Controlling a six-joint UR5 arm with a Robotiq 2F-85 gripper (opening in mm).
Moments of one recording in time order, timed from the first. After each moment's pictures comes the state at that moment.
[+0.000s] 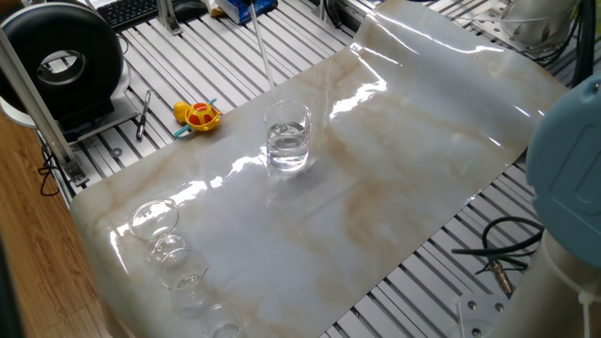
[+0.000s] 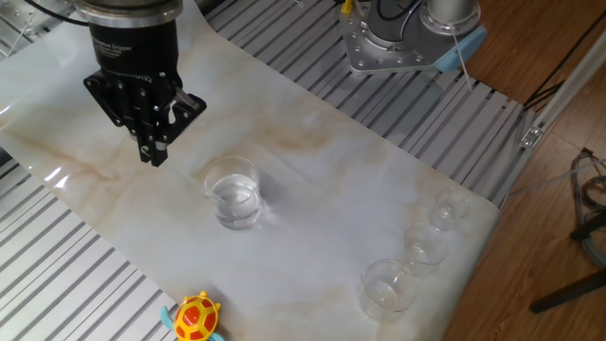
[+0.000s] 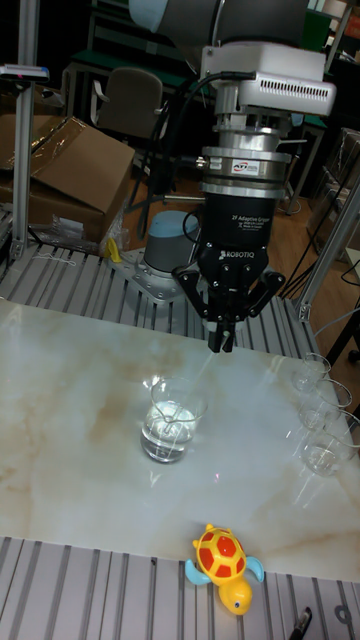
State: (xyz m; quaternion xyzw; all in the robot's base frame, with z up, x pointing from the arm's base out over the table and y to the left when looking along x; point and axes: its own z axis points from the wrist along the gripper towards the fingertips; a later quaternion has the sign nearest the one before) arm 0.664 0.034 0.309 -0.13 0.98 0.05 0.16
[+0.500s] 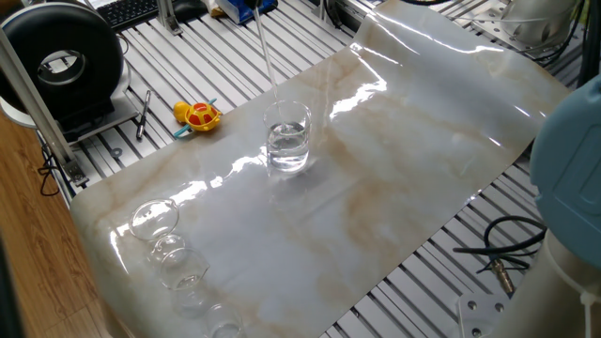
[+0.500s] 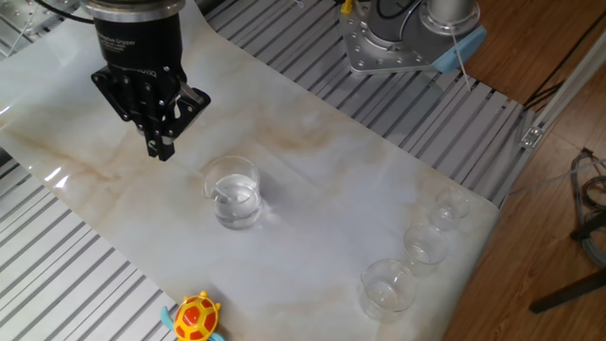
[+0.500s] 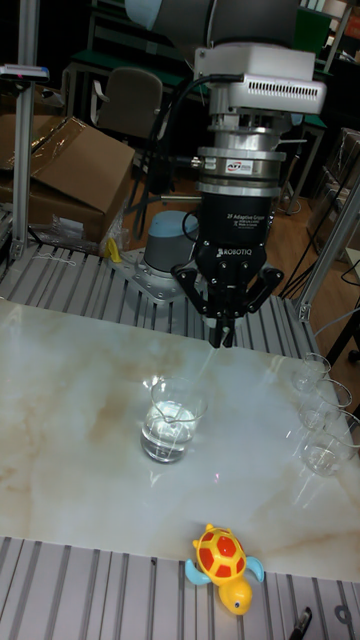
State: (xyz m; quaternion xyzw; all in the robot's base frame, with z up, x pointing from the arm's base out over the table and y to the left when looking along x) arm 0.654 0.039 0.307 -0.11 0.98 0.07 0.16
